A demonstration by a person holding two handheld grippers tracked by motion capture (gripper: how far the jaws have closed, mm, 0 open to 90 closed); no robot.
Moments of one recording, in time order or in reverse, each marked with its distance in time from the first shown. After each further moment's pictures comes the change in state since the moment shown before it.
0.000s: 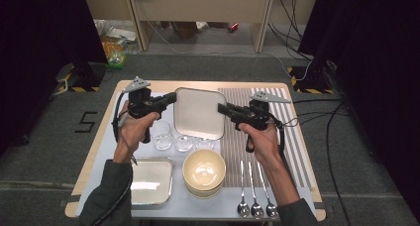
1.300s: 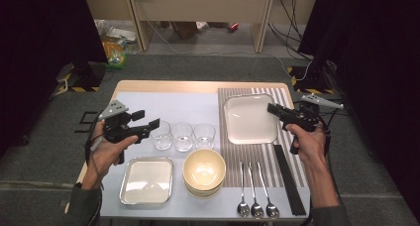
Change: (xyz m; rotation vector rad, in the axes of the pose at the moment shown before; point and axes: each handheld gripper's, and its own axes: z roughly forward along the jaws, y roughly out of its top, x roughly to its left) left arm 0.031 -0.055 -0.066 0.079 0.109 0.113; right arm -0.081 -0.005 -0.096 0.008 -0.246 0.069
